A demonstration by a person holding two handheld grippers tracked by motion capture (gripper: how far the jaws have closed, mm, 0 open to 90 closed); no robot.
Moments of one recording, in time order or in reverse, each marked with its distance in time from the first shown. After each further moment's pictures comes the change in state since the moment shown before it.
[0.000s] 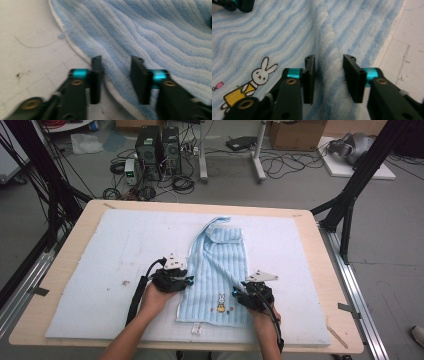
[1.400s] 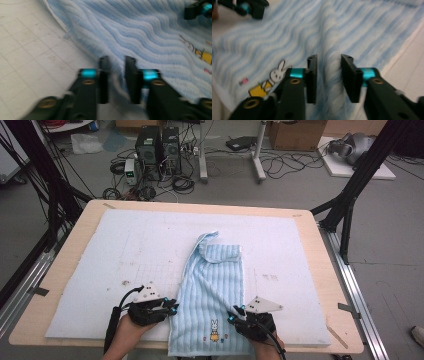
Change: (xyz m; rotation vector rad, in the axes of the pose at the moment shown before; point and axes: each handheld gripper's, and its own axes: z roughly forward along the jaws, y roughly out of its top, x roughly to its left) left arm -0.027 -0.056 -0.074 -0.073 -0.121 -0.048; right arm 0.047 -0.034 -0.051 -0.084 0.145 -0.052
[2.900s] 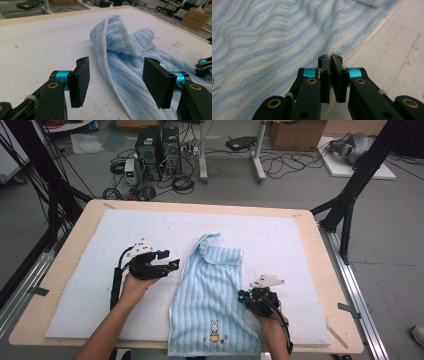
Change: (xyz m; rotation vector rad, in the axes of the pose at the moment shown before) left arm 0.079 0.068 0.023 -0.212 0.082 -0.046; right arm -0.057 0.014 0.025 0.106 -0.044 0.020
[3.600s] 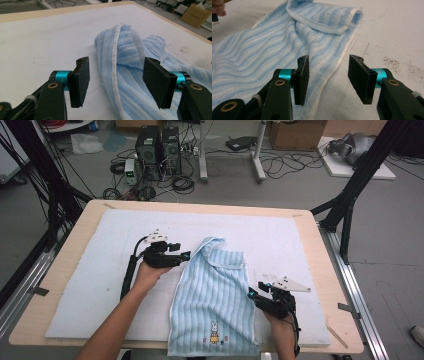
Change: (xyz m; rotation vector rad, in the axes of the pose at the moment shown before) left arm 0.001 0.019 0.055 0.067 -0.039 -0.016; right arm -0.024 -0.015 -0.023 -0.223 -0.056 0.142
